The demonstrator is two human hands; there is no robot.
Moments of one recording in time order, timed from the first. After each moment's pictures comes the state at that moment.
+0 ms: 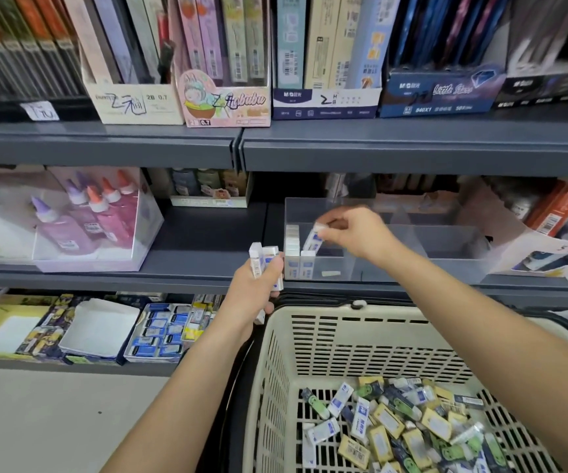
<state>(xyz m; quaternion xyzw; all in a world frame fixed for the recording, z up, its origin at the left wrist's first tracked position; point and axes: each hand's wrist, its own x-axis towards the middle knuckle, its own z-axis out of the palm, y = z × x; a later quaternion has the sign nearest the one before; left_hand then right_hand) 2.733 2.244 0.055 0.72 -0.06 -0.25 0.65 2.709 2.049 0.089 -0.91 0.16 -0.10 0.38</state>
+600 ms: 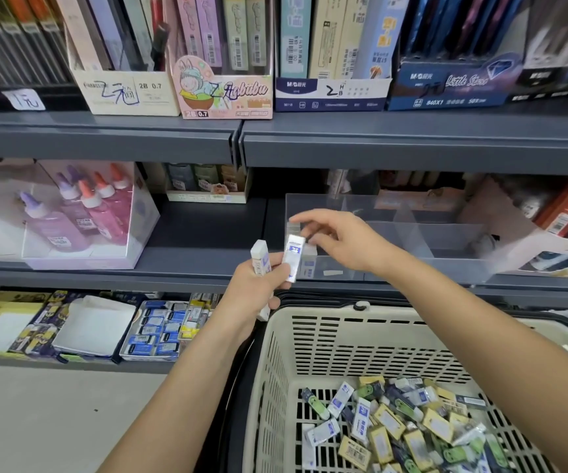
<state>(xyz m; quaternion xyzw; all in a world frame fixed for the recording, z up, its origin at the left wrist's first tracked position) 2.738 2.242 0.055 0.67 -0.08 -0.28 0.68 2.703 2.067 0.091 -0.92 0.02 -0.06 0.38</state>
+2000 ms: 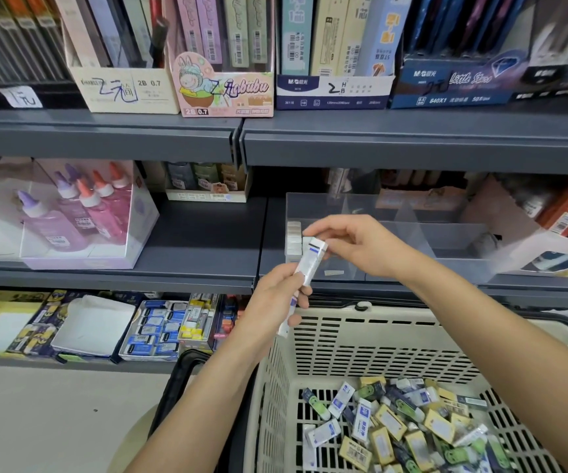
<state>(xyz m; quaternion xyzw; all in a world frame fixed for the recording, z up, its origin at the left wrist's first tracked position) 2.716 2.232 0.048 0.63 -0.11 -0.33 0.69 2.686 2.060 0.096 -0.89 0.01 -0.04 0.46</state>
